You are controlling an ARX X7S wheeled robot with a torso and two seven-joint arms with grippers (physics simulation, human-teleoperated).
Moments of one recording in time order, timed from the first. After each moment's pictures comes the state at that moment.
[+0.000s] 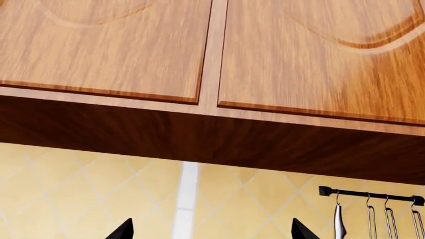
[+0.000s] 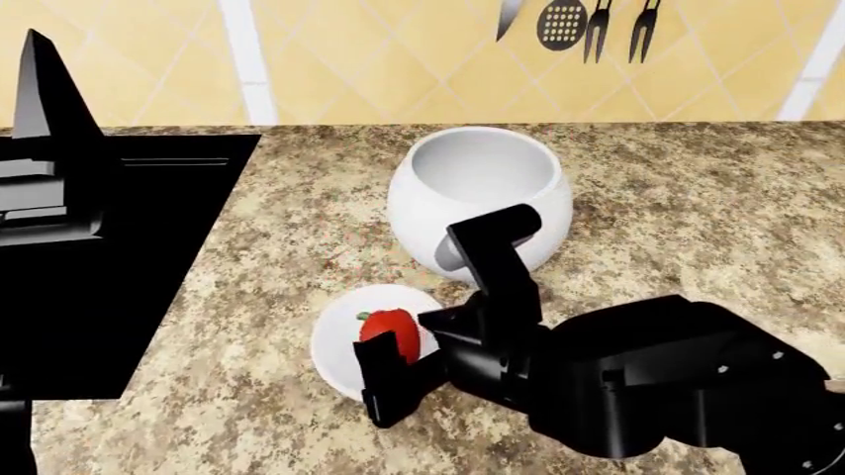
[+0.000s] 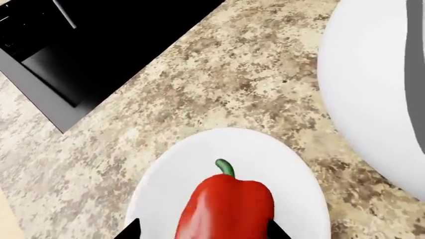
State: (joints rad) left arm -0.41 -0.48 -0.23 0.95 -0.73 -0.57 -0.43; right arm 1.05 0.54 -0.81 -0.32 1.88 0.89 0.75
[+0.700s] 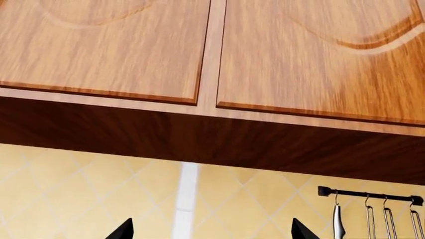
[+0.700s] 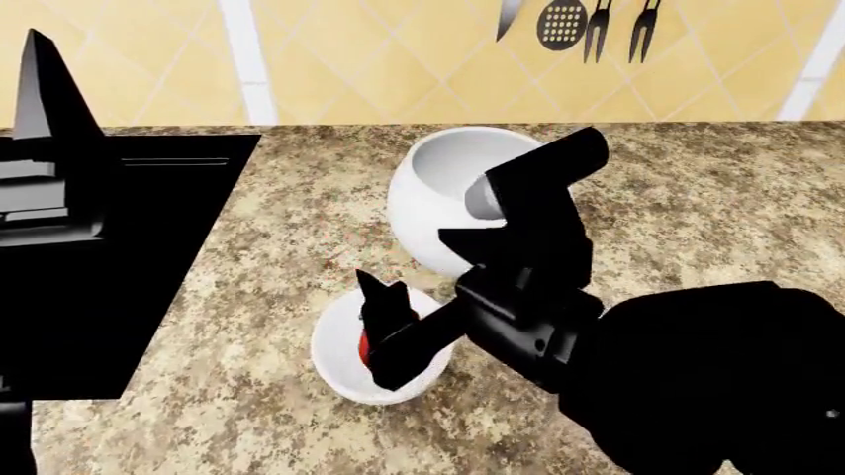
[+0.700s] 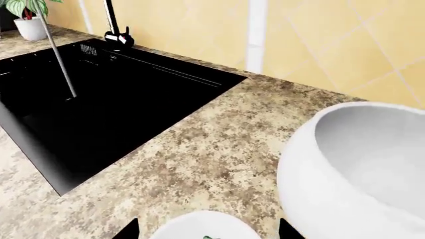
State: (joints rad) left arm -0.41 -0.50 -0.22 0.95 -0.74 -0.55 -0.45; right arm 1.12 0.59 -0.71 -0.54 1.78 0.84 0.82
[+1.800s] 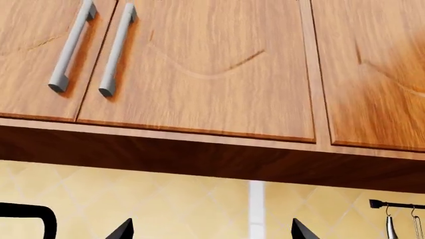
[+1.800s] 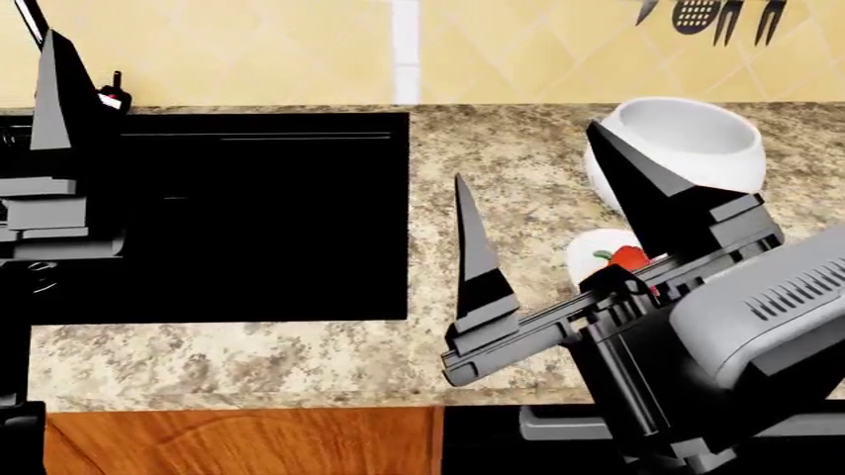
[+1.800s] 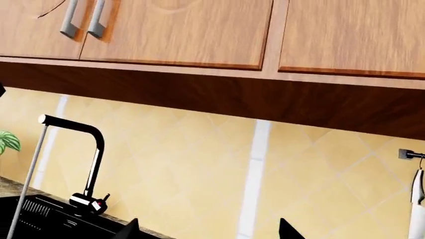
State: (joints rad) left arm -0.40 -0.53 -0.15 0.99 -0.73 -0.52 -0.49; right arm 0.74 0.76 -0.62 -1.00 0.84 0.48 0.75
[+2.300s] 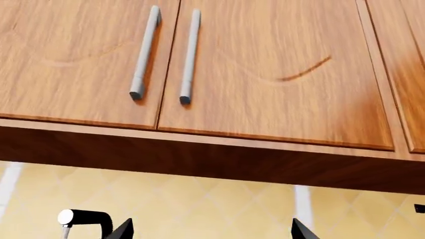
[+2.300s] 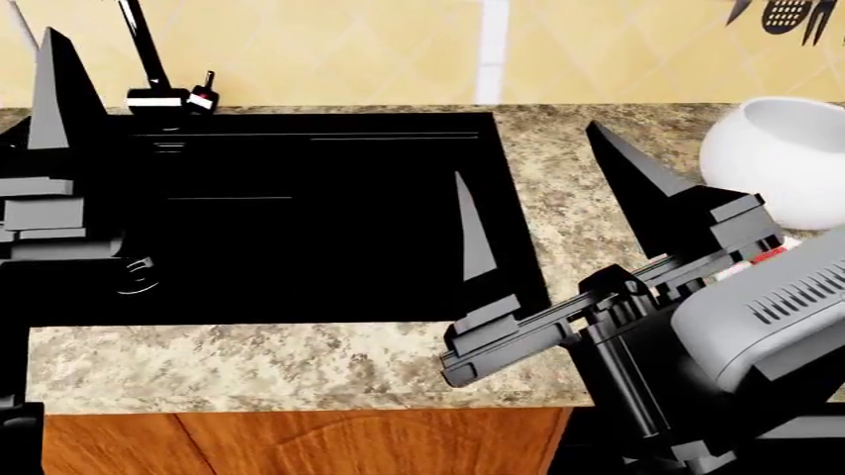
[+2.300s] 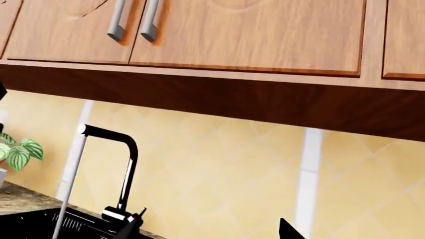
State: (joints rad) left arm -0.40 -0.55 -0.14 0.99 -0.75 -0.50 -0.51; right arm 0.74 0.76 -0.64 -0.99 0.83 0.46 0.76
